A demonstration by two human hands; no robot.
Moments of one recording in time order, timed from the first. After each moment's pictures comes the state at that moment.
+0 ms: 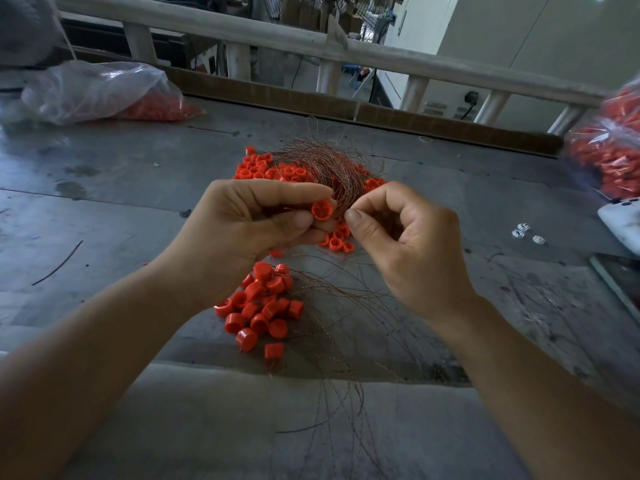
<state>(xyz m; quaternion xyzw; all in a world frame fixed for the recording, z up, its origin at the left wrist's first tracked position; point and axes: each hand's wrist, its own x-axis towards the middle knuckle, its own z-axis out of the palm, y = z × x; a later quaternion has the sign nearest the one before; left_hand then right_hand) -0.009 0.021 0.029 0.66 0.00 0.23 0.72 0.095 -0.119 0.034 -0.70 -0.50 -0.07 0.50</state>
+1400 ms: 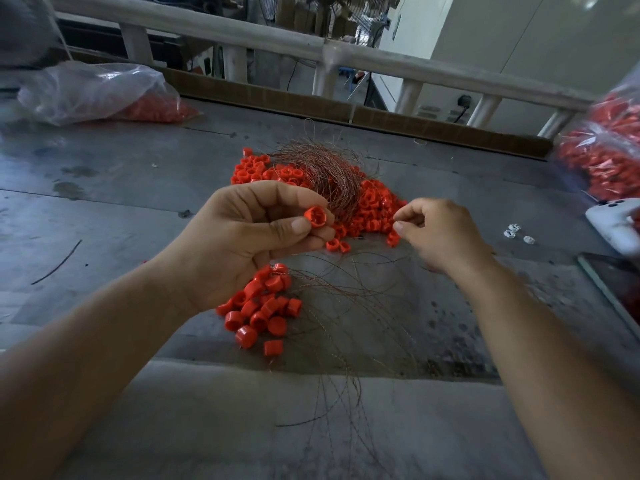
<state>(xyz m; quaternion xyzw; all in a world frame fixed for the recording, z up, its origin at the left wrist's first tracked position) -0.009 0.024 0.027 0.58 -0.02 0.16 0.80 0.177 -0.132 0.017 -0.91 -0.34 -0.05 0.25</state>
